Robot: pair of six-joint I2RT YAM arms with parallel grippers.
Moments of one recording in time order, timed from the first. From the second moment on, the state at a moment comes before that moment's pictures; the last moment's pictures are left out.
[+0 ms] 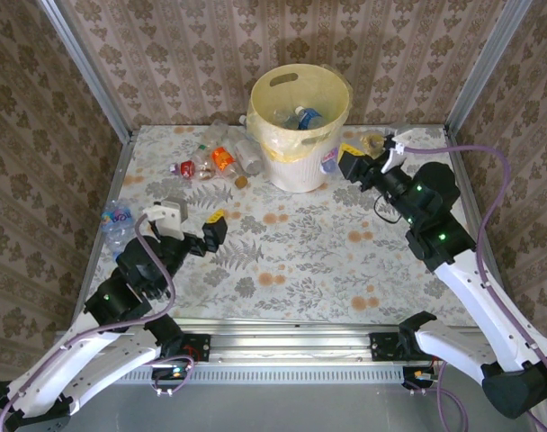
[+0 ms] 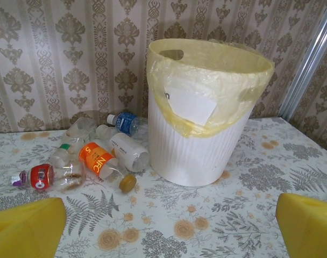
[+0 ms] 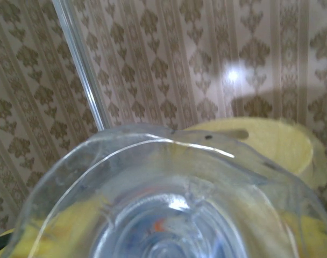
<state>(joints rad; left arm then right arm) -0.85 0.49 0.73 -0.35 -0.42 -0.19 0.38 0.95 1.03 0.05 -0.13 0.20</state>
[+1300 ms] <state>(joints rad) -0.84 0.45 0.73 -0.48 -0.60 -0.20 0.36 1.38 1.58 0.37 -0.15 0.12</state>
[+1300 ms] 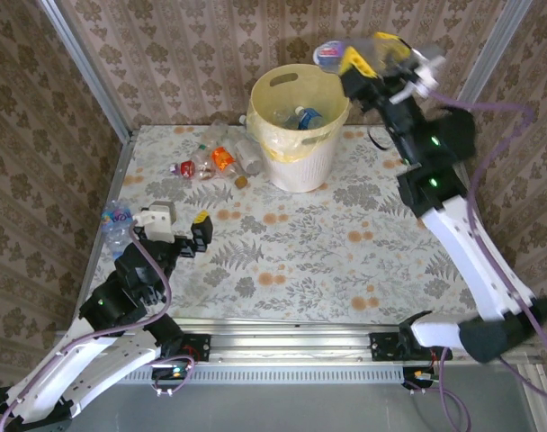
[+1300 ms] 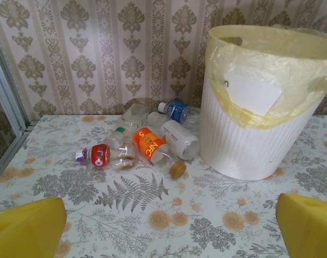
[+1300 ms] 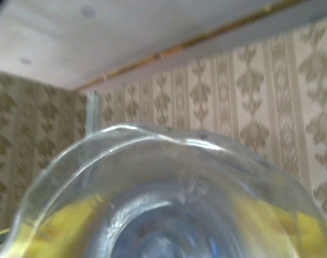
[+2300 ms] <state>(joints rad) -0.69 0.53 0.95 -0.95 -0.76 -0.50 0.29 1.38 1.60 -0.19 -0.29 0.24</state>
